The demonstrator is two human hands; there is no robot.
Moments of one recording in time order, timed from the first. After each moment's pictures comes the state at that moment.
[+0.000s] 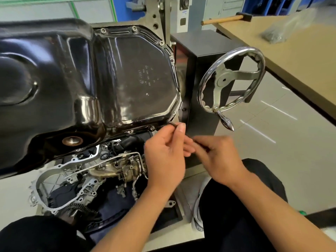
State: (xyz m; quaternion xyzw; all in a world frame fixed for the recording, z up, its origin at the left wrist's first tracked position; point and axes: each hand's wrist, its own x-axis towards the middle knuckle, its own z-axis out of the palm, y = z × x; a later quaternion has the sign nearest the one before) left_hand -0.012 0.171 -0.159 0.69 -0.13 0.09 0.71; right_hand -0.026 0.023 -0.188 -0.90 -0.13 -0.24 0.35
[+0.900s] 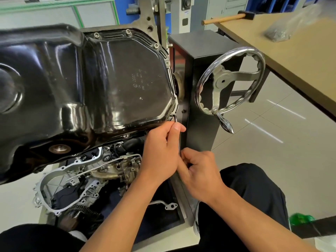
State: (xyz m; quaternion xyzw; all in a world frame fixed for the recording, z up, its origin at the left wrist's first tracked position) left_hand 0.014 0.177 -0.150 0.81 -0.19 0.08 0.54; right_hand -0.034 0.068 -0.204 -0.84 -0.08 -0.25 0.48
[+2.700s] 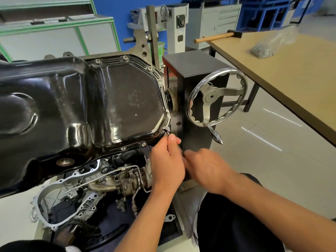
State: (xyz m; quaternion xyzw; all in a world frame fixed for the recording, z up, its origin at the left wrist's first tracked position) left_hand 0.006 0.139 -0.160 0.78 -0.06 0.11 0.61; right_hand -0.022 0.015 -0.165 -0.98 -0.10 -0.06 0.16
